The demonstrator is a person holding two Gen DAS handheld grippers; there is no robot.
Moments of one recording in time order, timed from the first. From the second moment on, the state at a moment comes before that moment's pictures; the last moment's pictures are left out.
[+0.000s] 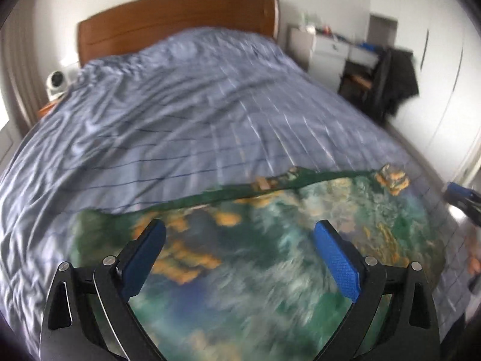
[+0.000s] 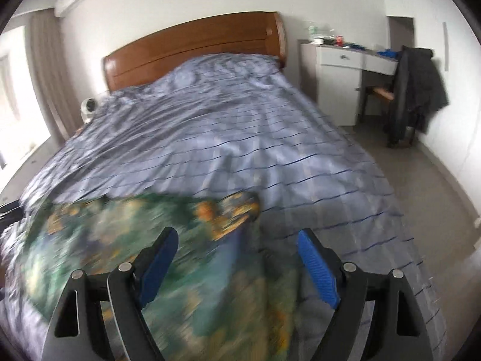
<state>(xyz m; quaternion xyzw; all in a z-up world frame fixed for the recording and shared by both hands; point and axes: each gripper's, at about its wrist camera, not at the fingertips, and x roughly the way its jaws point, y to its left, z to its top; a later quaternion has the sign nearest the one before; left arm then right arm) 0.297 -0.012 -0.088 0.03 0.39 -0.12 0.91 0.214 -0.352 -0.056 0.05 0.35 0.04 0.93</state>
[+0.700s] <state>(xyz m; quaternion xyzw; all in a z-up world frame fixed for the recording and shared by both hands) 0.238 -0.058 -0.148 0.16 0.41 -0.15 0.89 0.111 -0.323 -0.091 0.07 0.39 0.11 0.91</state>
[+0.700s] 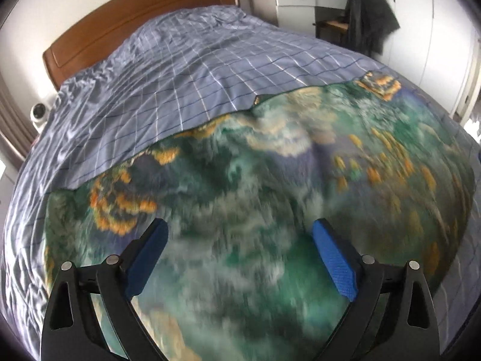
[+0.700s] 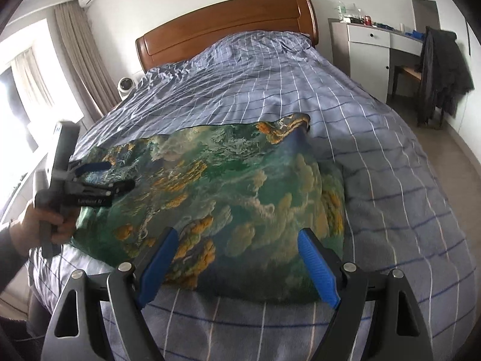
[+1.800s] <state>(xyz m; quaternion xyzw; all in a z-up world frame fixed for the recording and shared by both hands) 0.133 -0.071 -0.132 0.09 0.39 -0.23 0.88 0.111 -0.399 -0.138 0.28 0.43 0.07 0.86</state>
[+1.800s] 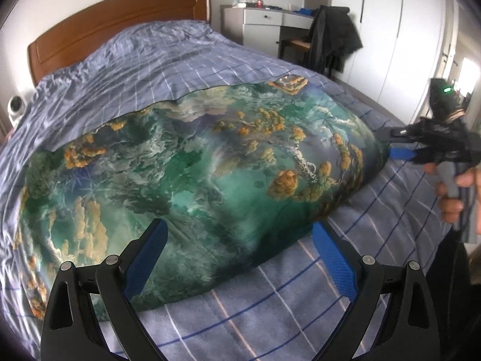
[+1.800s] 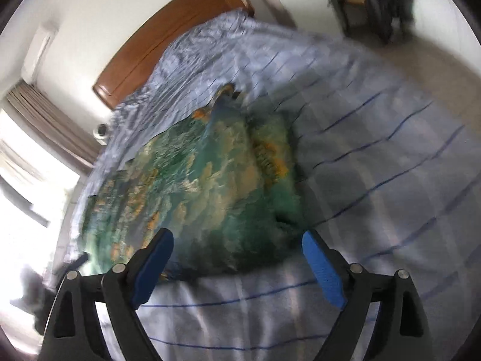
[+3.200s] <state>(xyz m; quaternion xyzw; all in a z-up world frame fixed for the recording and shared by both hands) 0.256 0.037 -0.029 0.01 0.51 -0.26 0.82 0.044 -0.153 0.006 -0.08 0.23 0.31 0.92</state>
